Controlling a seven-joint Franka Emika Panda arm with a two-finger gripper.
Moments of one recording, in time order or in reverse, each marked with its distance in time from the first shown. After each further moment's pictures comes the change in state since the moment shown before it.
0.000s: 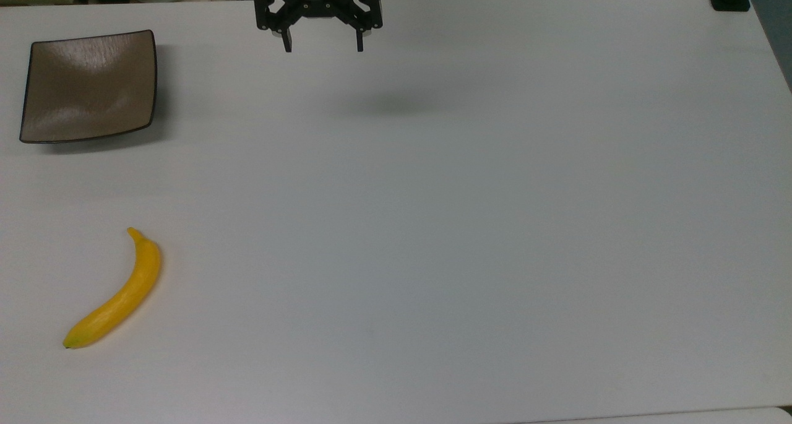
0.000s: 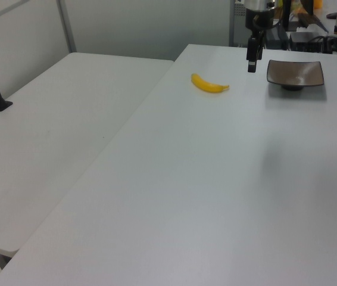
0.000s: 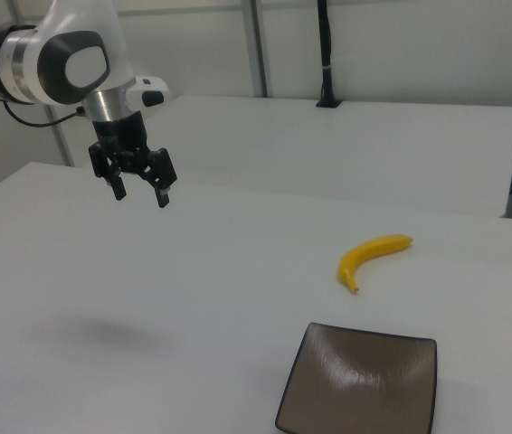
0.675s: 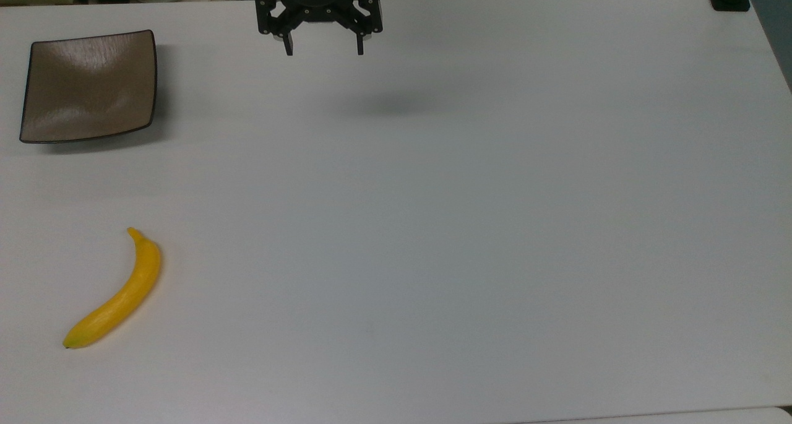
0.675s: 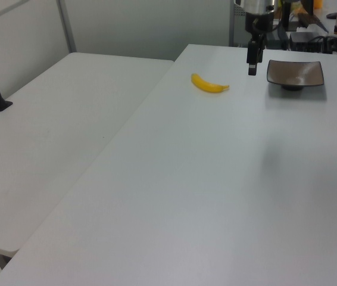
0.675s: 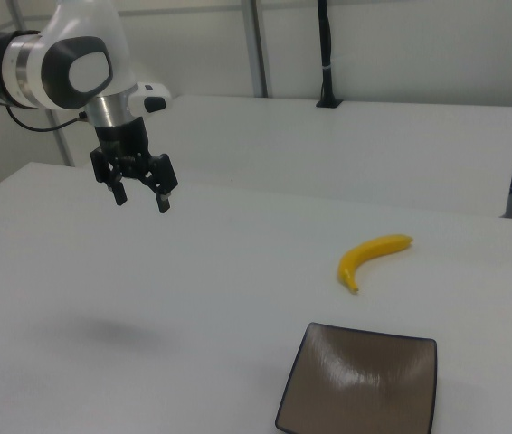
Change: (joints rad) arm 0.000 0.009 0.000 -0.010 0.000 0.001 0.000
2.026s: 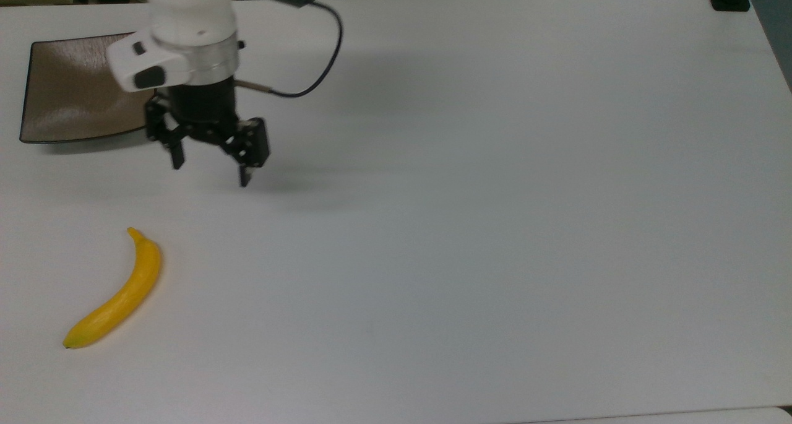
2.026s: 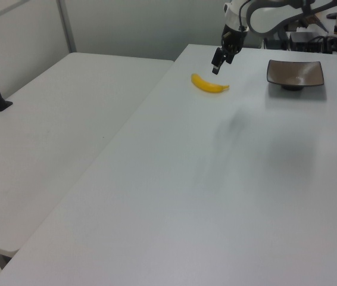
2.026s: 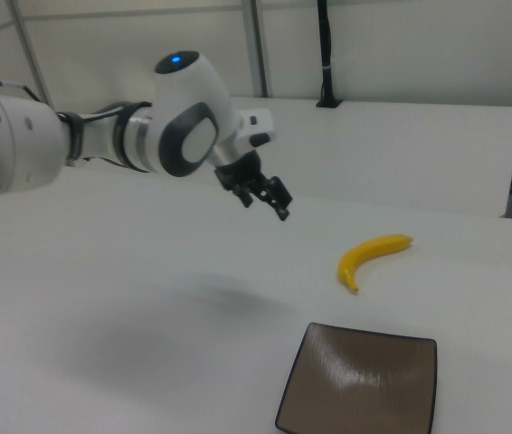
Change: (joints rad) arm -0.140 0.285 -0.061 0.078 -0.060 0.566 0.120
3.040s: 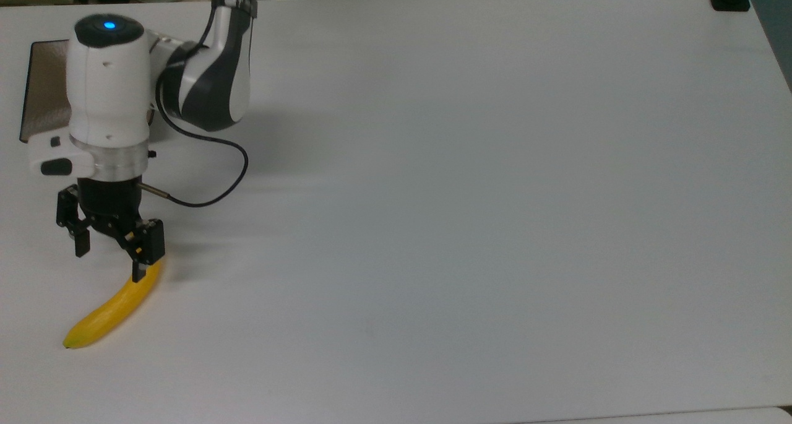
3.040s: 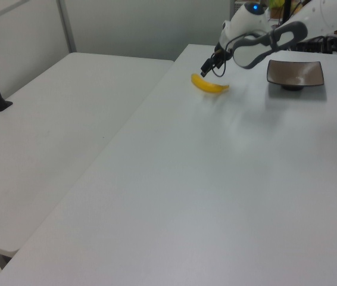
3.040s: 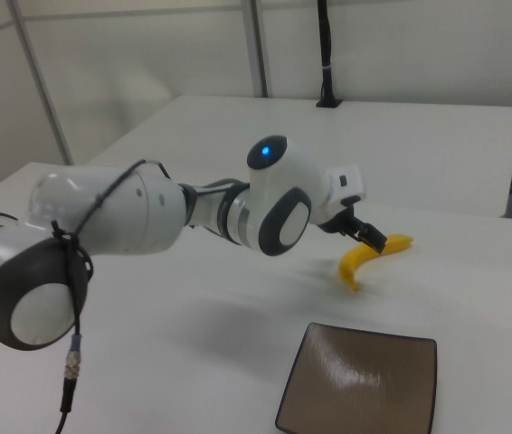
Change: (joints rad) arm -0.157 0.436 -0.012 0.292 -0.001 0.414 0.002
